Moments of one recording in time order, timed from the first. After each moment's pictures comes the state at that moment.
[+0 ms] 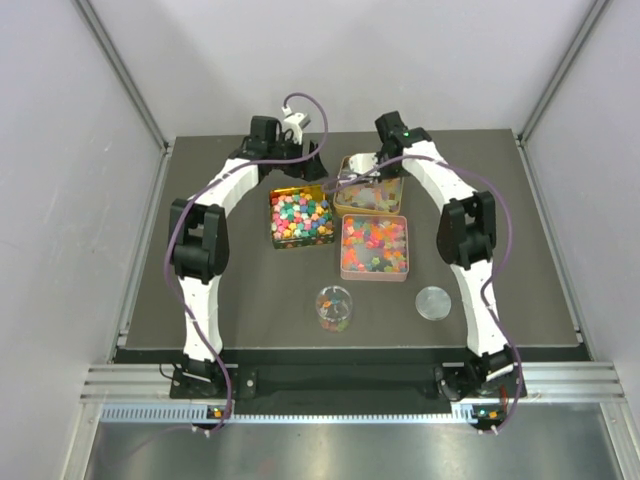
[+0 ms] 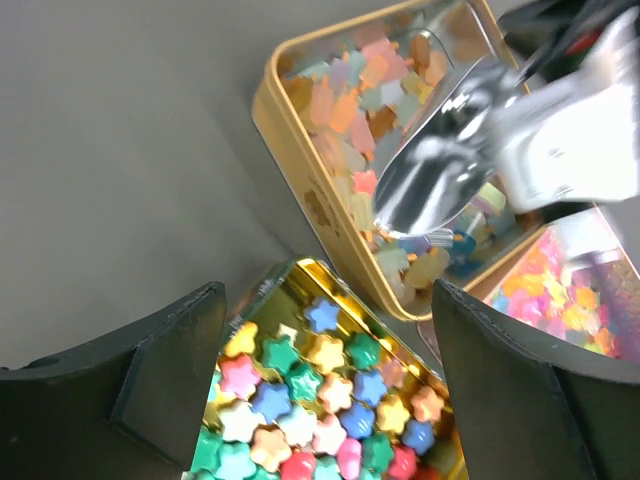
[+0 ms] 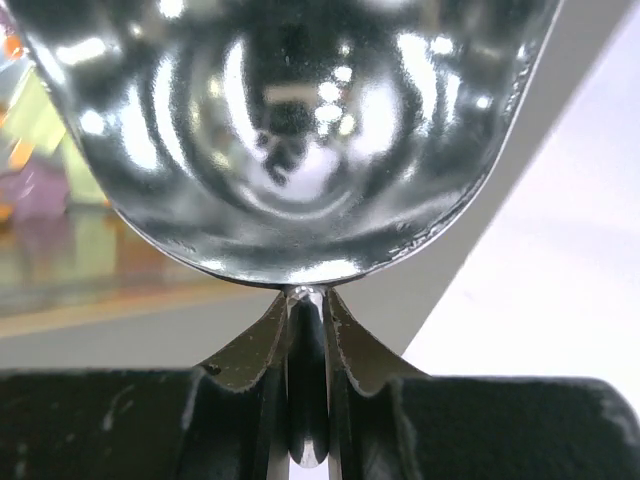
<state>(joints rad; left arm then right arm) -0.25 2.16 1.81 -0.24 0.61 -0.05 0.37 2.43 2.28 -0.96 0.14 -1.44</state>
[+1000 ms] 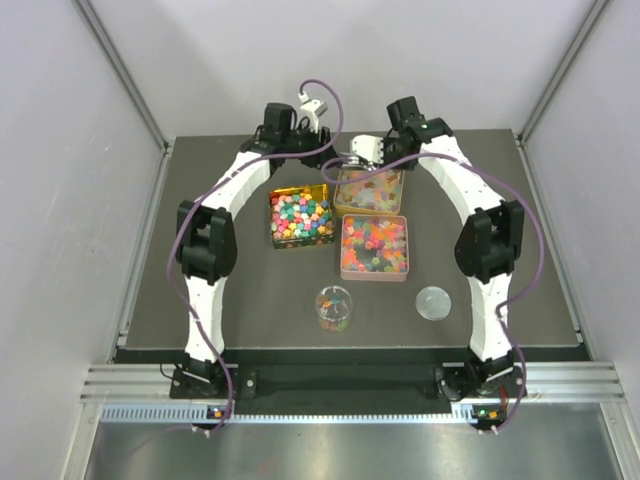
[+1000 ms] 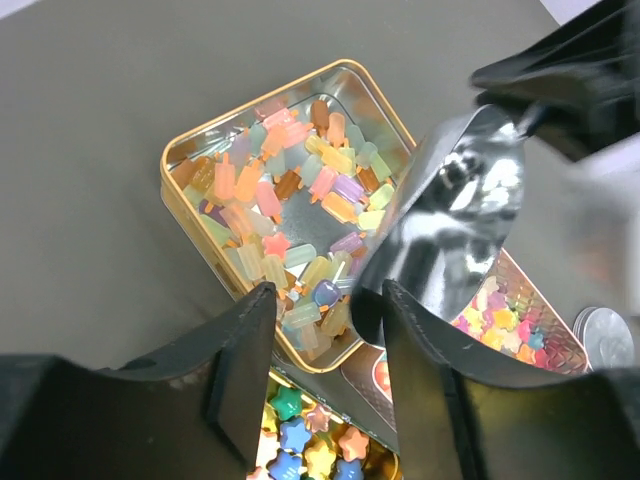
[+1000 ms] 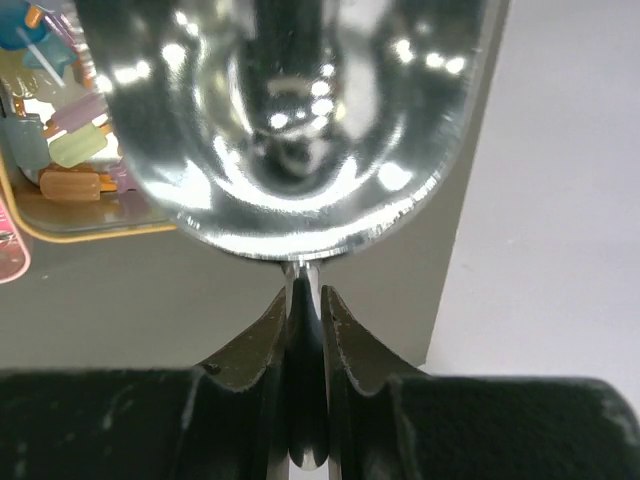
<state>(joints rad) -0.32 2.17 1.95 -0.29 0.66 -0.09 0.37 2.16 2.13 -0.96 -0.01 -1.26</state>
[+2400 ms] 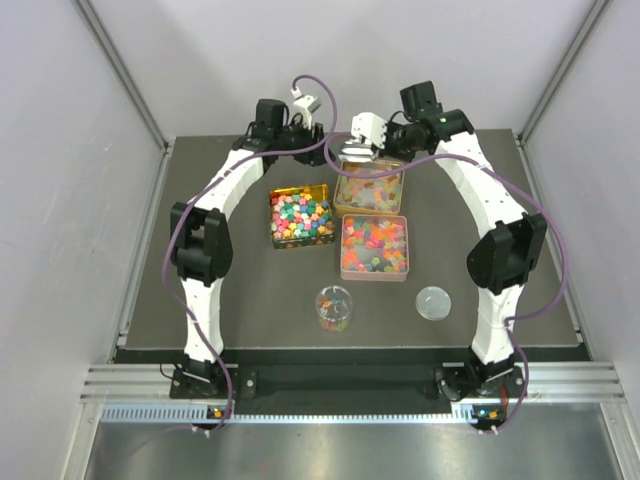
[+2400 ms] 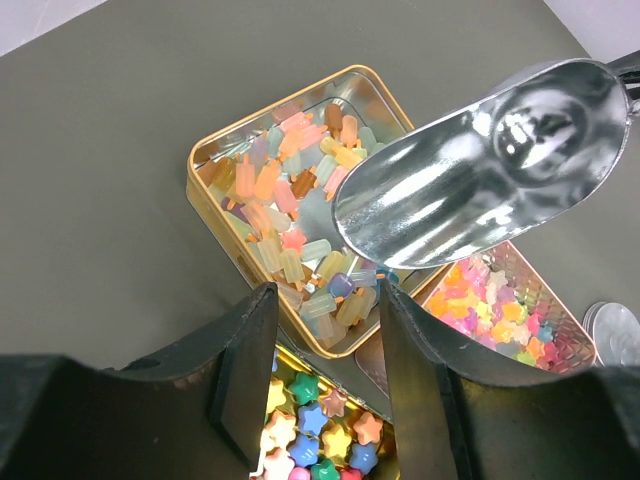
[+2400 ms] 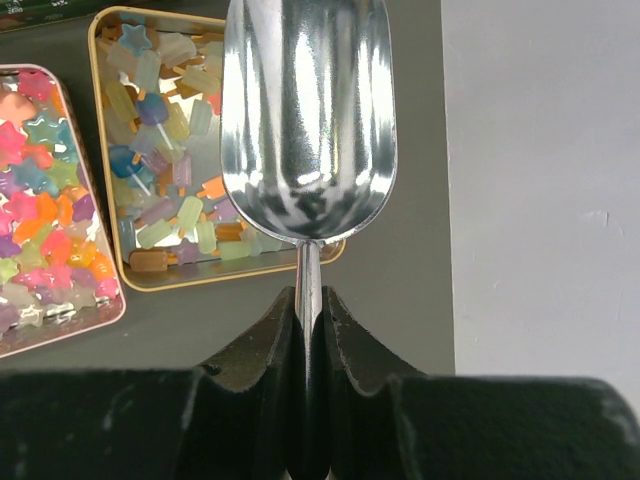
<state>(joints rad) -0.30 2.15 1.95 -0.32 0.67 -0.06 0.36 2.00 2.13 -0.96 -0.26 -1.10</state>
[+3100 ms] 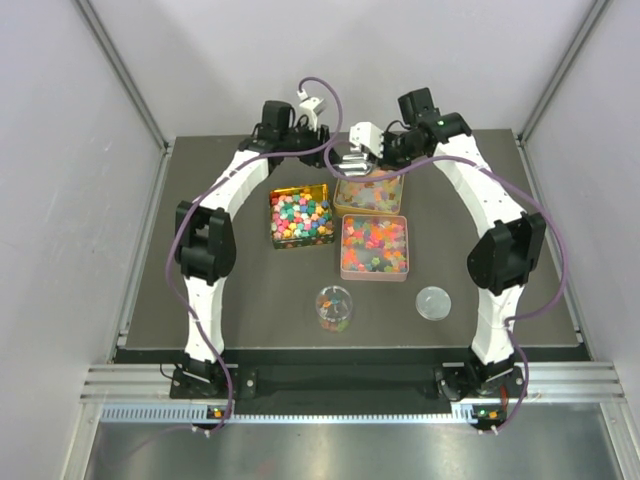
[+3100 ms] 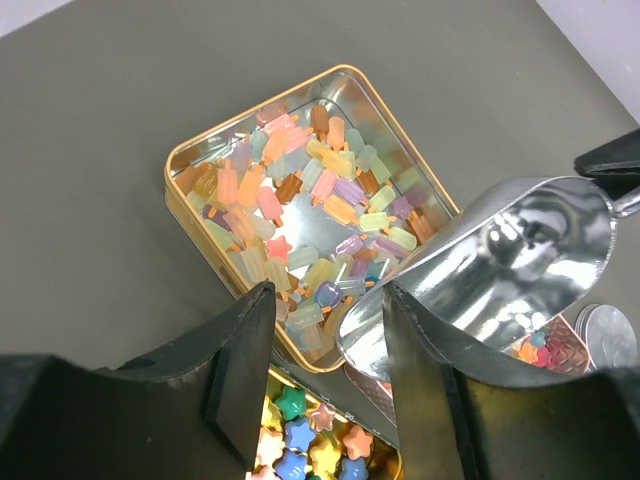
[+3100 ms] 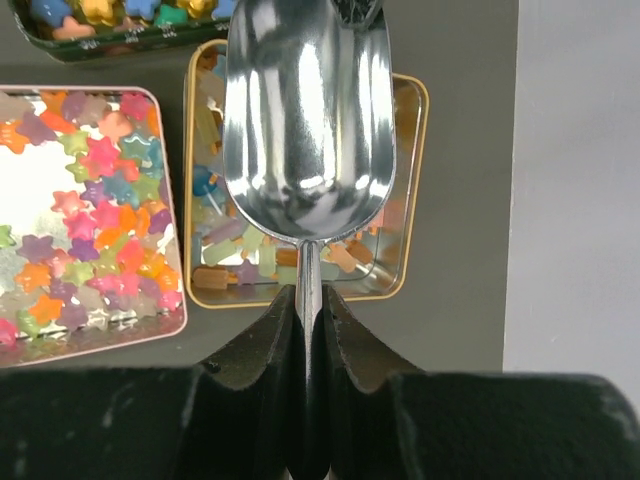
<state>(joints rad) -0.32 2.17 1.96 -0.30 0.67 -0.08 0.37 2.00 2.09 -1.02 -0.38 -1.13</state>
